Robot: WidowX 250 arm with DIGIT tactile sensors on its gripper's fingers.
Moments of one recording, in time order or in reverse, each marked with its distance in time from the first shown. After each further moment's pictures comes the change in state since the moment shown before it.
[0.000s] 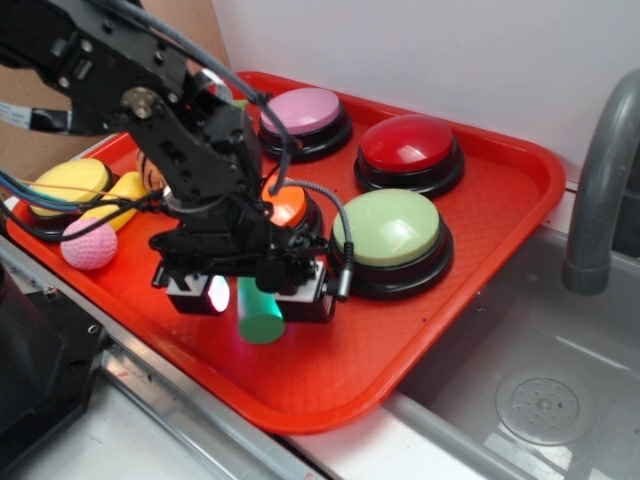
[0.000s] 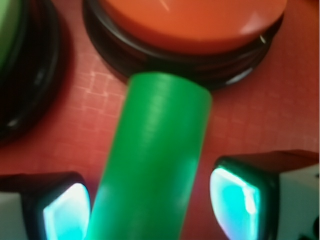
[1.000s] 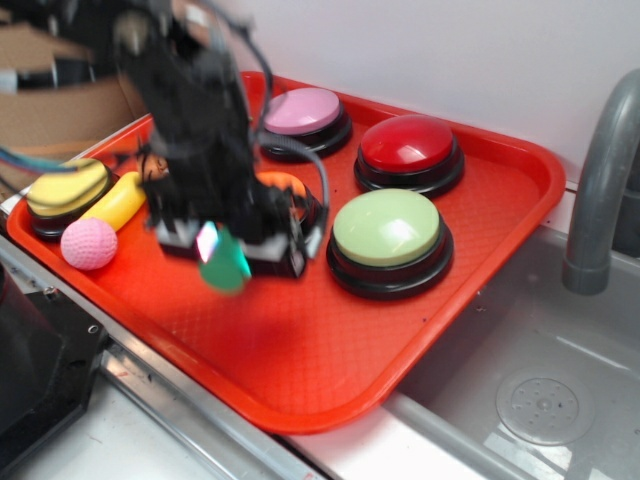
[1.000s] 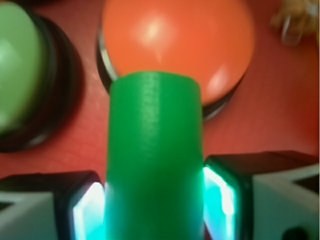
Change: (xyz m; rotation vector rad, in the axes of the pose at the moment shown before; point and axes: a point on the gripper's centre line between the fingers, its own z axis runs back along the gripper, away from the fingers) arm 0.034 0.011 0.054 0.021 0.031 -0.195
